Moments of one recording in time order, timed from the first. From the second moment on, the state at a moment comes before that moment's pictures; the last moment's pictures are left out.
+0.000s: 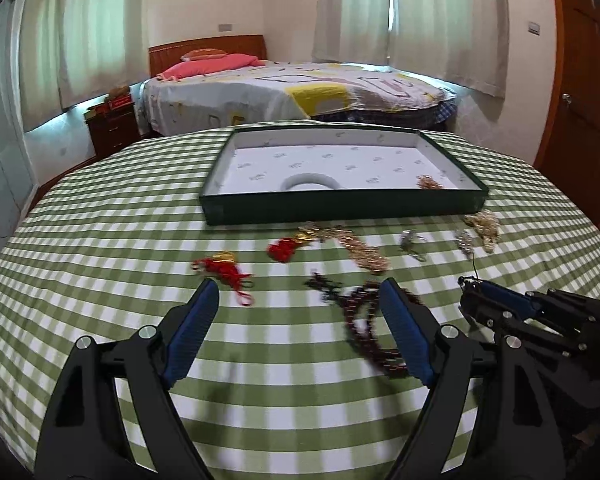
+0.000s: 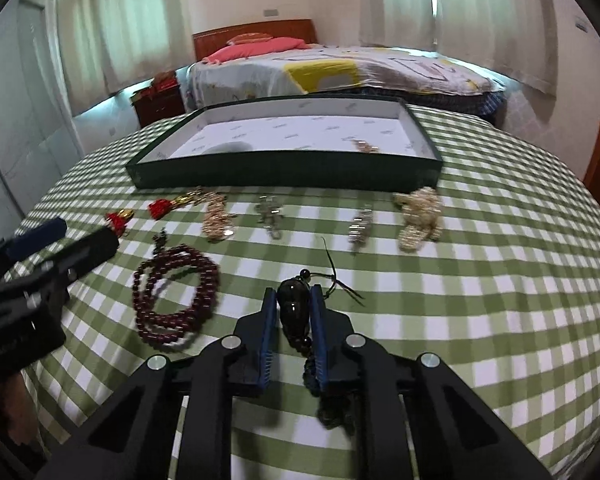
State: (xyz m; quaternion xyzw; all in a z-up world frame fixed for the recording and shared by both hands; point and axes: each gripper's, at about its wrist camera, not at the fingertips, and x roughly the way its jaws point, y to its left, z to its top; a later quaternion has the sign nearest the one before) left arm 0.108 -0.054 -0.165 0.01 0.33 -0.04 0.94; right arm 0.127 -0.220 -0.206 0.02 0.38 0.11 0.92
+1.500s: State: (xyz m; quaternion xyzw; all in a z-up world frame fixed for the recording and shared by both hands) left arm 0.117 -0.065 -0.172 -0.03 0.35 -0.08 0.93; right arm 0.118 -0.246 -0.187 0.06 0.34 0.10 0.93
